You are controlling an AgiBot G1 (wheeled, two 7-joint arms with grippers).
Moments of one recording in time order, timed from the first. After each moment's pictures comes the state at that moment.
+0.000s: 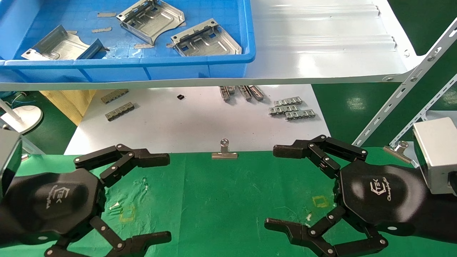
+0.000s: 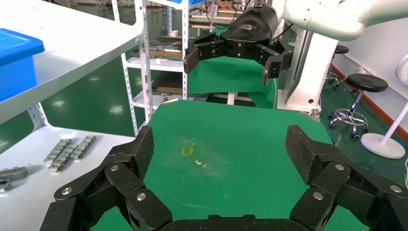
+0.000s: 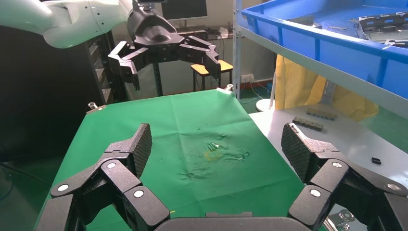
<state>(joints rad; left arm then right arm) -1.07 0.61 0.28 -1.28 0.73 1.50 -0.19 1.09 -0.57 -0.36 1.25 -0.67 -1.45 0.12</state>
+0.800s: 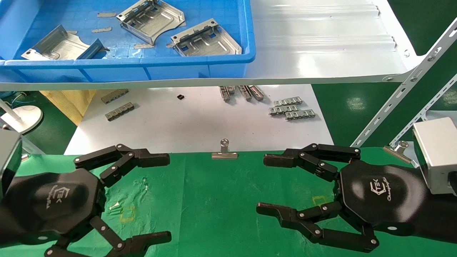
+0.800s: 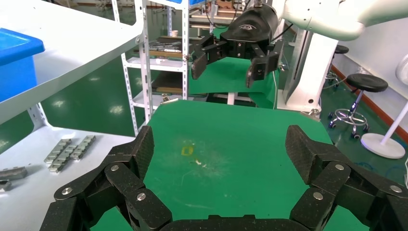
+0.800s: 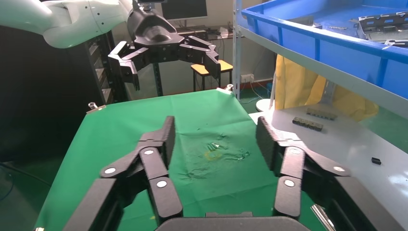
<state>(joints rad) -1.07 0.61 0.28 -1.28 0.73 1.50 -0.19 1.09 -0.57 -0.36 1.25 -0.67 -1.45 0.12</state>
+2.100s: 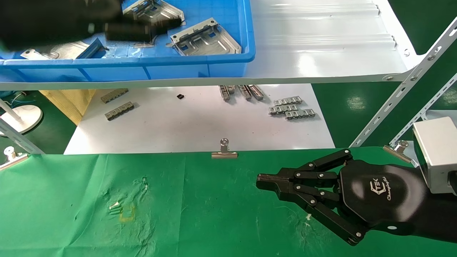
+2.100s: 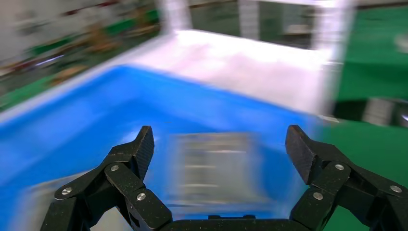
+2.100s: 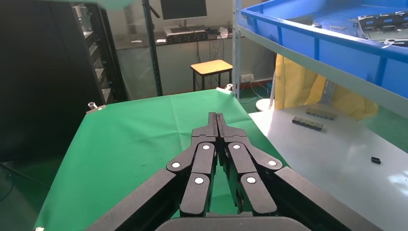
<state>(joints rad) -1.83 0.96 0.44 -0.59 1.16 1.24 -0.13 1.09 -0.57 -0.36 1.25 -0.67 -1.45 0.12</state>
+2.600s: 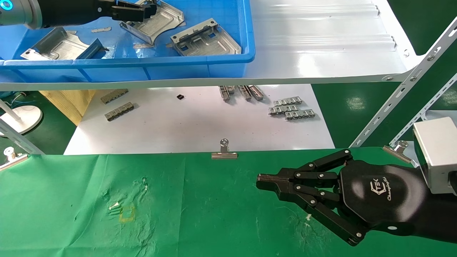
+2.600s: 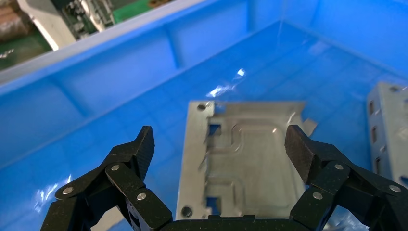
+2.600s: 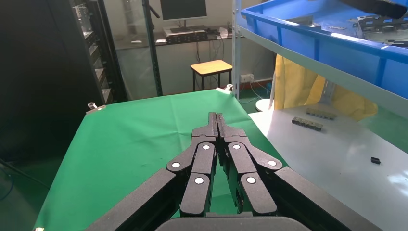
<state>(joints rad) -2.07 1.16 0.55 -0.10 1.39 0.95 -0.09 1.09 -0.57 -0.36 1.25 -0.67 -1.45 0.12</state>
